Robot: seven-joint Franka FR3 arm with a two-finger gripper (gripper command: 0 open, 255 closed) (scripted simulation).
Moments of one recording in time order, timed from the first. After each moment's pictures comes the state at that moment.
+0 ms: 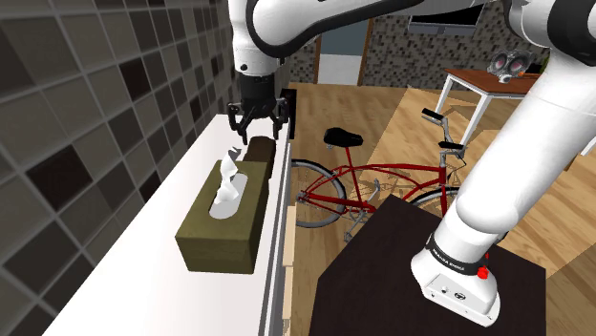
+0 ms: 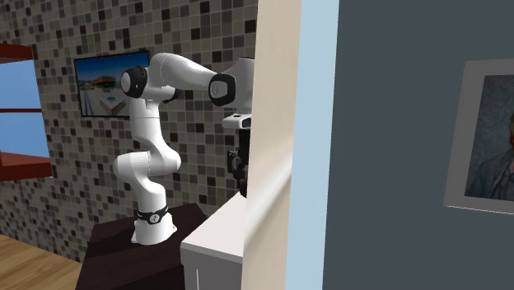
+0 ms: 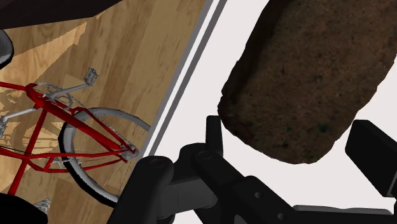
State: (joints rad) arm -0.06 -0.08 0.49 -1.95 0.04 1.88 0.87
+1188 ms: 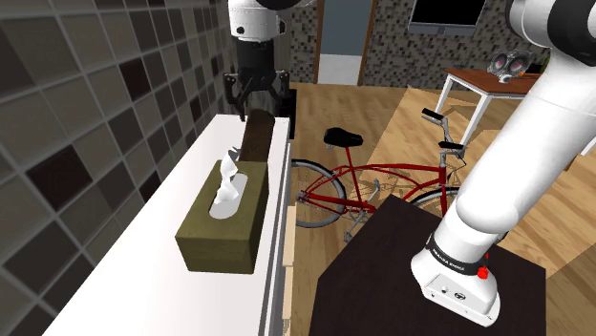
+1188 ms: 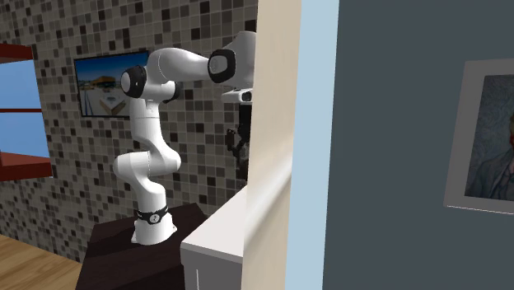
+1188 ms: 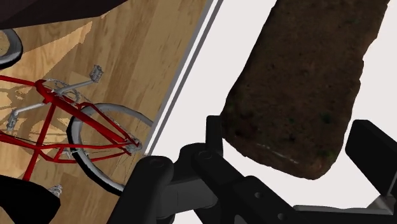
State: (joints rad) arm -0.06 -0.08 0.49 -1.79 0.04 1.72 0.87
